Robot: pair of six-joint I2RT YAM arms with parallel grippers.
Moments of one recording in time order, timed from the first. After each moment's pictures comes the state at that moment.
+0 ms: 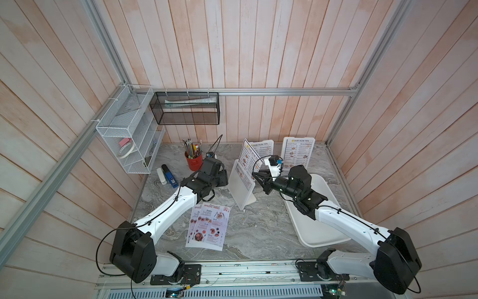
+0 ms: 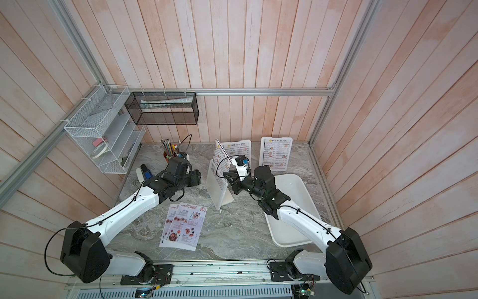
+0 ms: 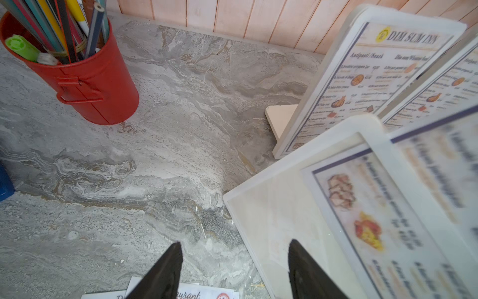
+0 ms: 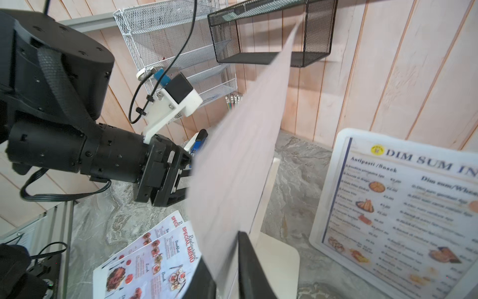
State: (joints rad) left arm -0.51 1.41 1.11 -0.44 -0.16 -0.47; right arm 0.64 1.25 0.81 0.27 -0.34 0.15
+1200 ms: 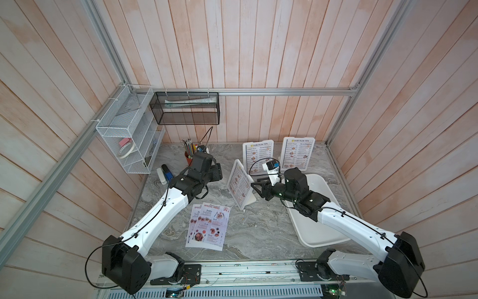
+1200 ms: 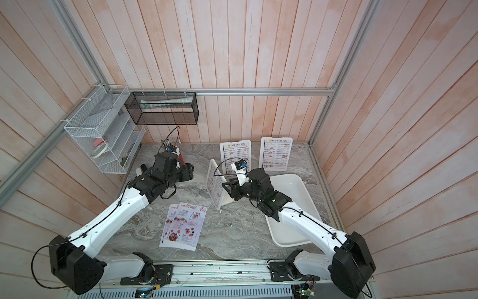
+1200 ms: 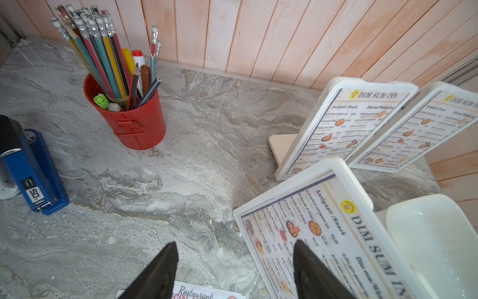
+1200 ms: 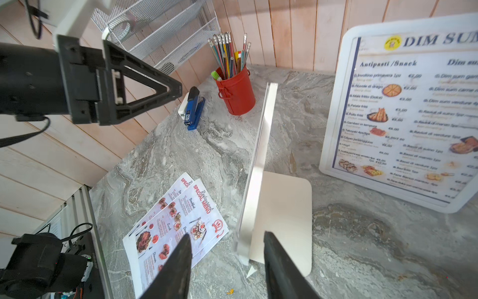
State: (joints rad) left arm -0.47 1.30 1.16 -0.53 -0.19 -0.44; right arm 0.70 1.23 0.85 -0.02 -0.25 0.30
